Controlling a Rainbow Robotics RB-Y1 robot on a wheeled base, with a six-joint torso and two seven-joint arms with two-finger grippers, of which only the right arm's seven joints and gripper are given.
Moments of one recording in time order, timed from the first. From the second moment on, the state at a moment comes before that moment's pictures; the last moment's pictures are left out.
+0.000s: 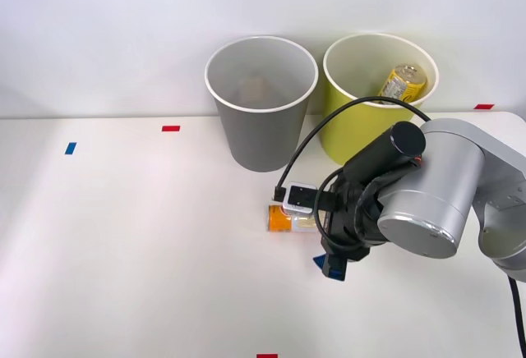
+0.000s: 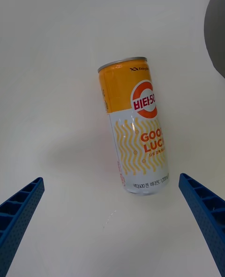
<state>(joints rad) -0.58 -0.67 0.66 -2.12 -0.71 1.55 1.88</state>
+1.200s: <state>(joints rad) -0.79 -0.44 0.74 -1.61 -0.77 1.48 2.12</state>
